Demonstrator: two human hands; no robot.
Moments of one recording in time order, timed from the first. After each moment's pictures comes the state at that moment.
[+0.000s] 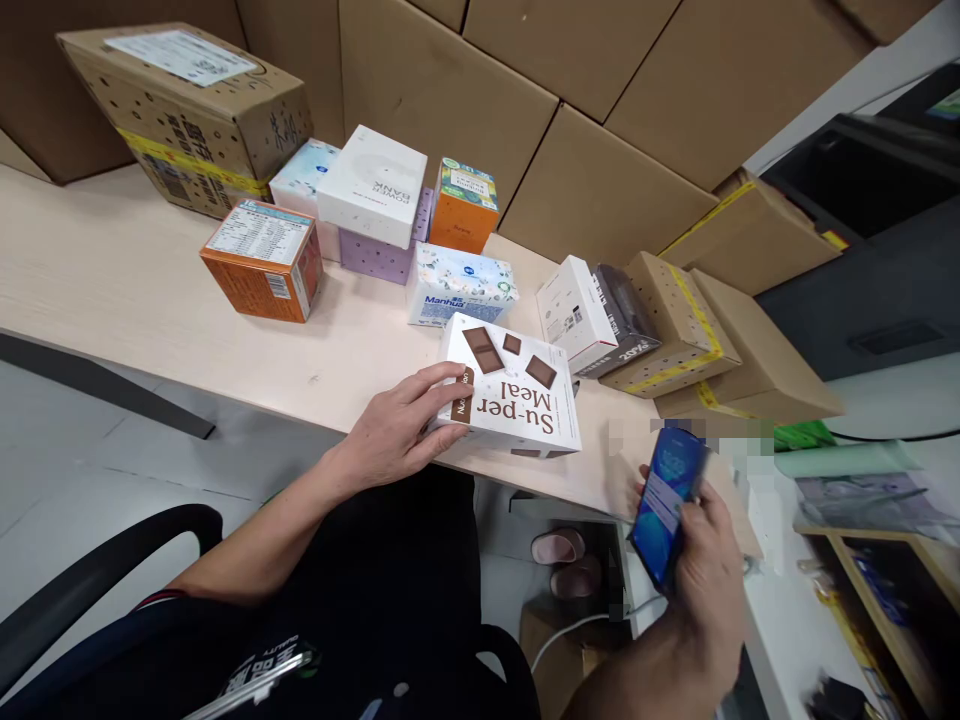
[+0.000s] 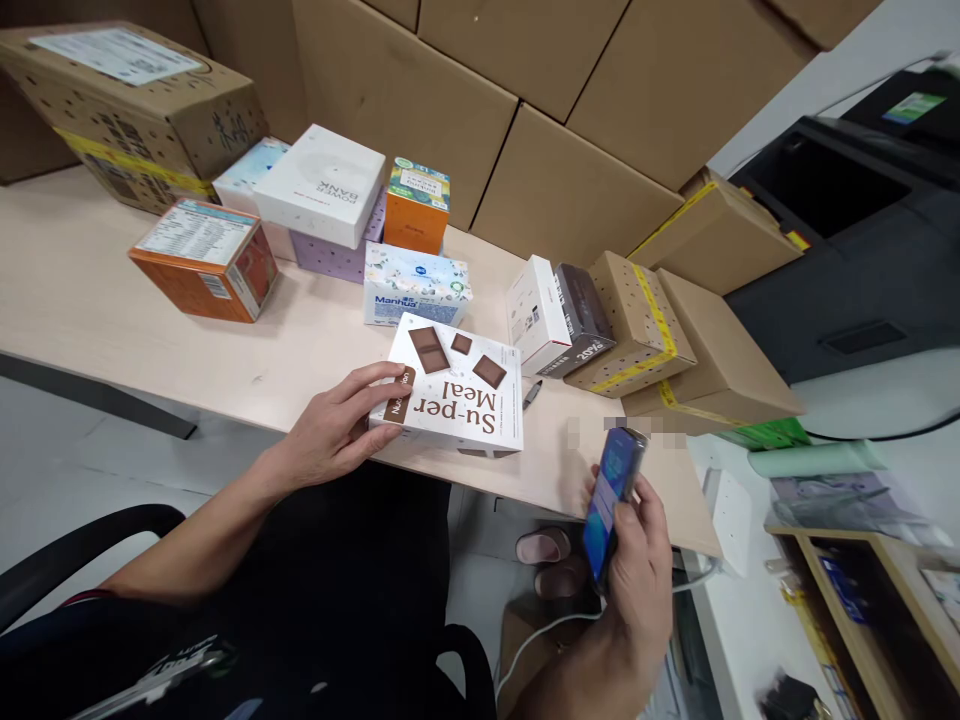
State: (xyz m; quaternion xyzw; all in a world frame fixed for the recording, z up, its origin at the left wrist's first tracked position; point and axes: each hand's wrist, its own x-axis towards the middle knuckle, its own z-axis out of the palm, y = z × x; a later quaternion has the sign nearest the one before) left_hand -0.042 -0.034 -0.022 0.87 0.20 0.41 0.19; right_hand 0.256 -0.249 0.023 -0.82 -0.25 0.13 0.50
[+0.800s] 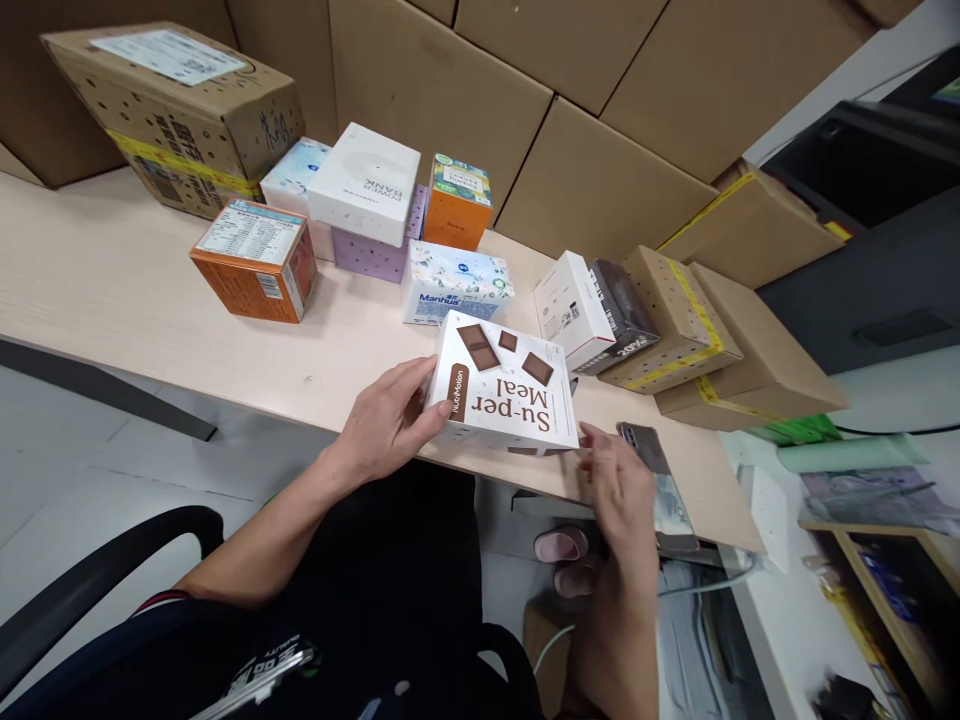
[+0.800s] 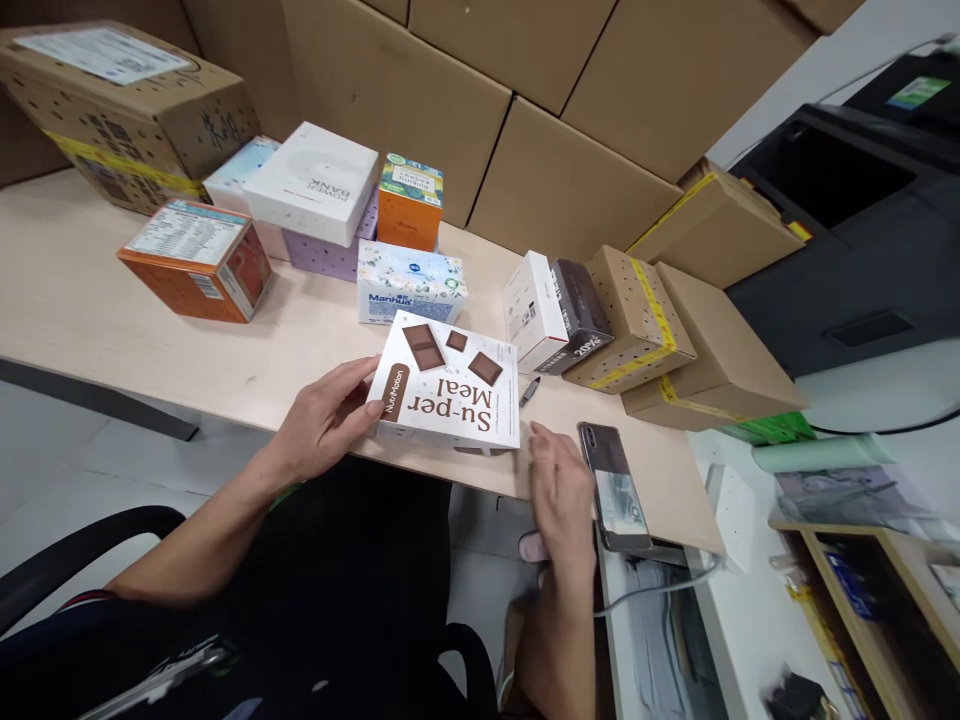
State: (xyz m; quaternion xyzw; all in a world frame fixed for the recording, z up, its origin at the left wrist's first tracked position) left_hand -0.041 -0.035 -0.020 0.81 0.31 0.40 0.30; right_hand 0.245 -0.188 0.008 -0.79 -0.49 0.09 0.35
